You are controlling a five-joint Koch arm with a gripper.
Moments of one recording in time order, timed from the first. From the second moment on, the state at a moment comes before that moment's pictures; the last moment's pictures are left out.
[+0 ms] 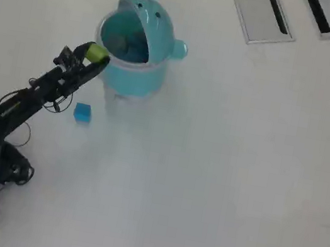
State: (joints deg) arm -36.6 107.4 101.9 6.9 -81.0
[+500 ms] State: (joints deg) arm -38.0 81.1 70.7 15.1 -84.0
